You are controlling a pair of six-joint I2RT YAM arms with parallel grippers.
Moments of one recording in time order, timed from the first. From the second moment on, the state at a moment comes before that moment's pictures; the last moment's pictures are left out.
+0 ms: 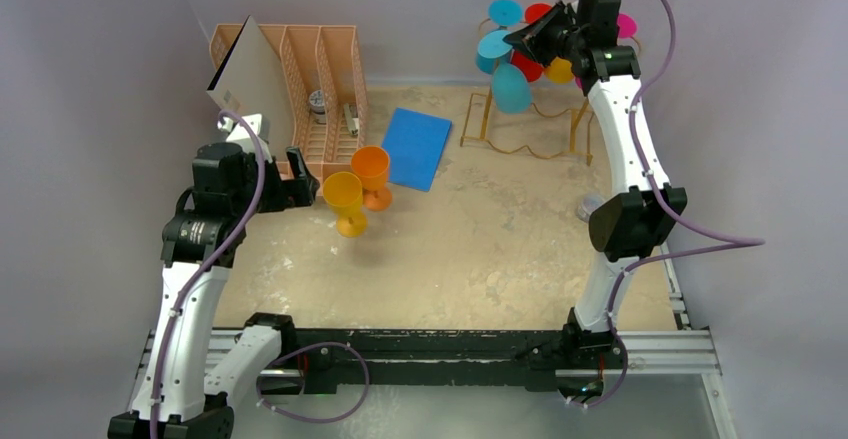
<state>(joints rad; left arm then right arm) -0.09 0.85 1.14 -0.85 0.10 -0.25 0.10 1.93 2.17 -0.62 -0.37 0.93</state>
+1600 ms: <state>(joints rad) -0.09 0.92 1.27 -0.86 0.42 -0.26 0.08 1.74 1.83 -0.34 -0.75 0.97</state>
